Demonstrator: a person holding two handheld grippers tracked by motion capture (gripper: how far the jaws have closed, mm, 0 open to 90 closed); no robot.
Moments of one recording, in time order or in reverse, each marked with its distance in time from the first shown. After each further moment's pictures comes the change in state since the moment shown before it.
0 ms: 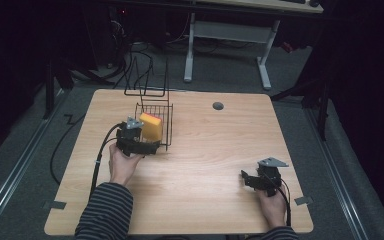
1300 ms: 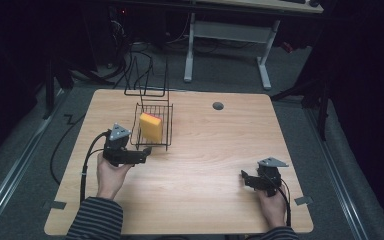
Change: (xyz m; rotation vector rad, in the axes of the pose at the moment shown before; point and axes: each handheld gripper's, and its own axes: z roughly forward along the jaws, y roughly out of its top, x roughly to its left) left arm -0.006 -0.018 -0.050 -0.079 -0.008 0.007; right arm 0.000 0.000 0.000 0.000 -0.001 0.000
